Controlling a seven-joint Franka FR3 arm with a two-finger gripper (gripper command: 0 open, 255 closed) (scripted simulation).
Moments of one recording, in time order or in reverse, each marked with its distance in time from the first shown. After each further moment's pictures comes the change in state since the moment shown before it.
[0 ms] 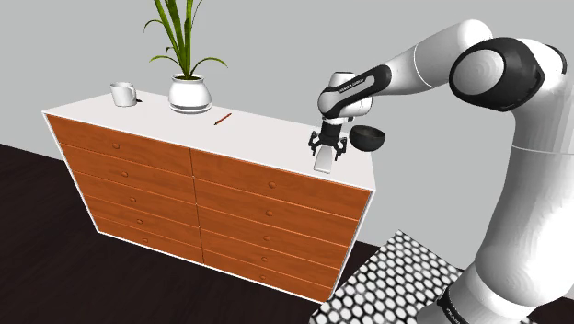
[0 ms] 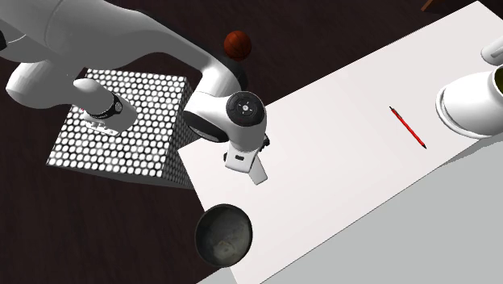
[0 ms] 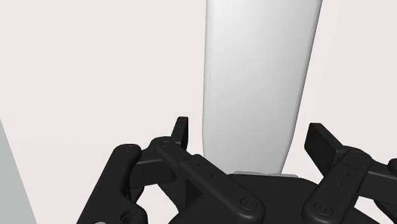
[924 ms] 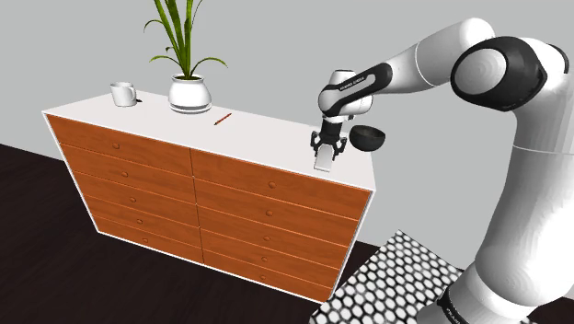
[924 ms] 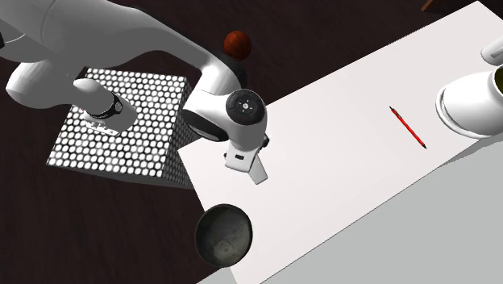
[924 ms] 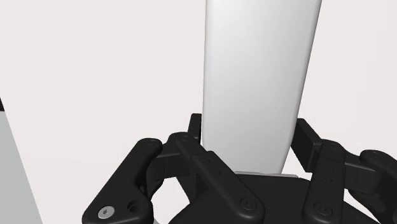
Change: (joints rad) arm 0.000 -0.008 0.000 0.006 0.000 -0.014 0.001
